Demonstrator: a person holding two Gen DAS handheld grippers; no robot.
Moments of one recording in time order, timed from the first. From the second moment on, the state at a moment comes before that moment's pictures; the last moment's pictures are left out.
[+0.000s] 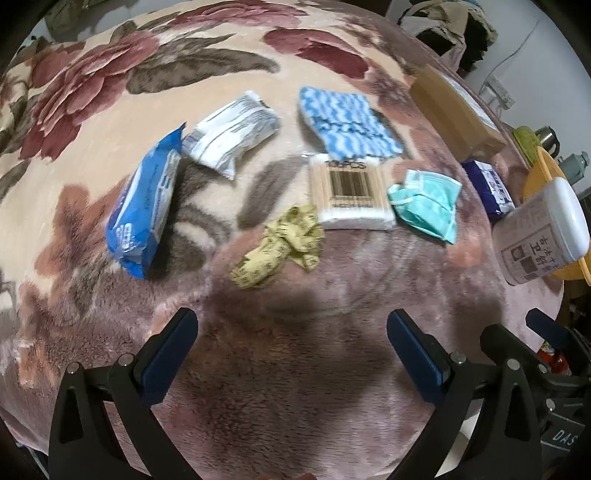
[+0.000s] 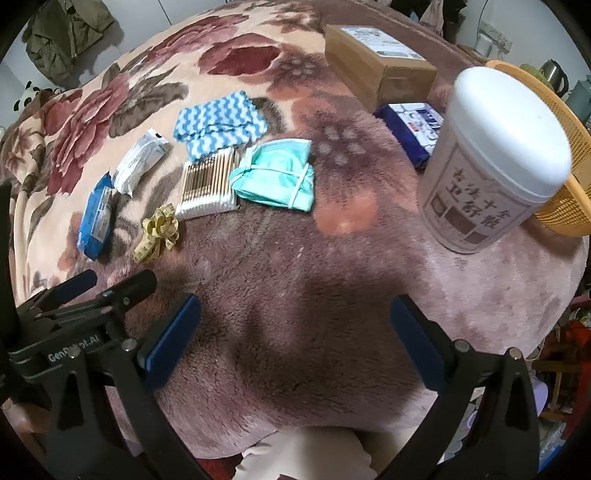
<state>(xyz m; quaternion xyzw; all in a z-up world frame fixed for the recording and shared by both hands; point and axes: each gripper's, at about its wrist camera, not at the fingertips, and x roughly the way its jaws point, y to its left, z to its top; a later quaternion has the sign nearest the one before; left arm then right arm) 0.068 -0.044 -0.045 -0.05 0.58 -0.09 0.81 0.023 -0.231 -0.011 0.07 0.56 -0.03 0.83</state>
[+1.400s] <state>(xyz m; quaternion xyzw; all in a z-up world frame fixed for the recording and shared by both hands) 0.115 0.053 -0.089 -0.16 0.60 -0.02 0.78 0.109 -0.257 -0.041 0.10 0.55 -0.02 0.83</state>
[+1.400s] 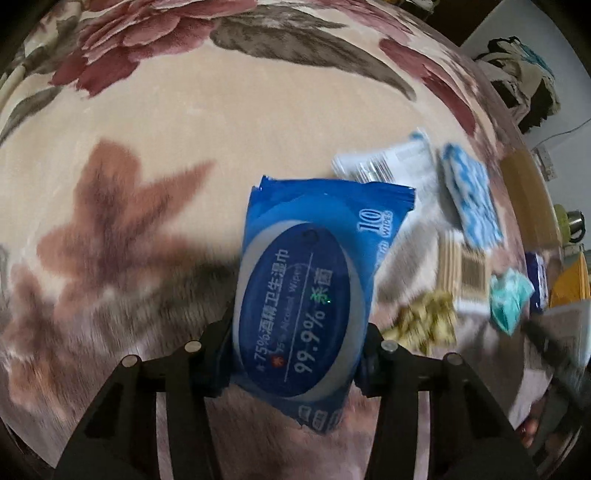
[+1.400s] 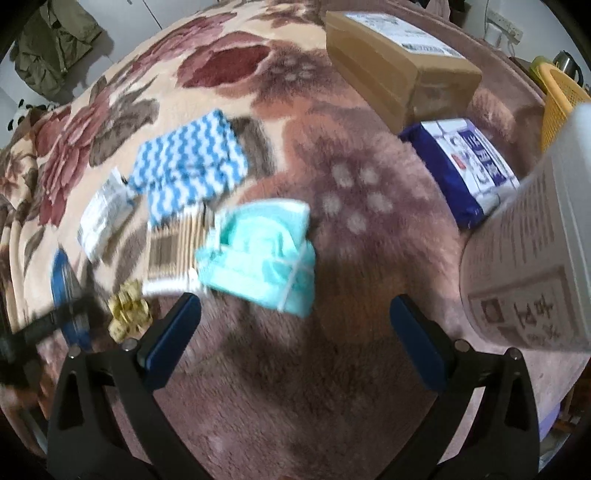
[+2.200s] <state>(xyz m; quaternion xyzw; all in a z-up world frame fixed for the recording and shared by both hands) 0.108 0.031 -0.106 -0.15 0.62 -0.02 0.77 0.118 -0.232 -0.047 0.01 0.56 0.07 0.82</state>
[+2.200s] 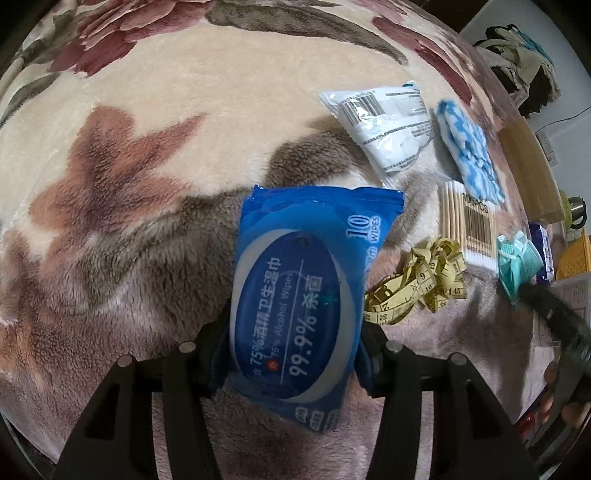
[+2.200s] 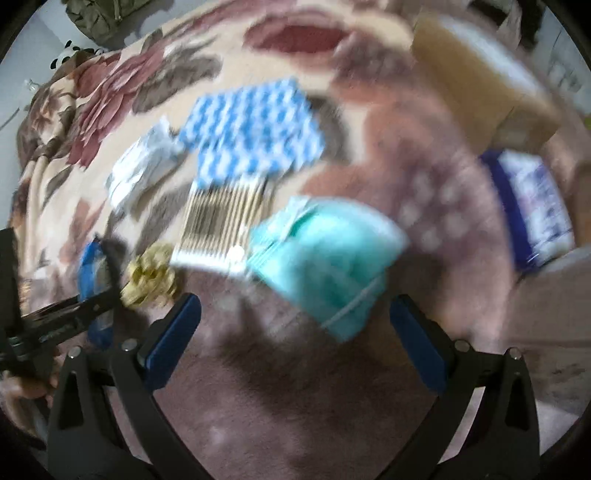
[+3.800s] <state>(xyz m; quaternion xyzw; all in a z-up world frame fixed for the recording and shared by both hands) 0.090 0.024 -0.104 -0.15 0.63 -0.03 0.77 0.101 -0.243 -0.036 0.05 0.58 0.13 0.80</state>
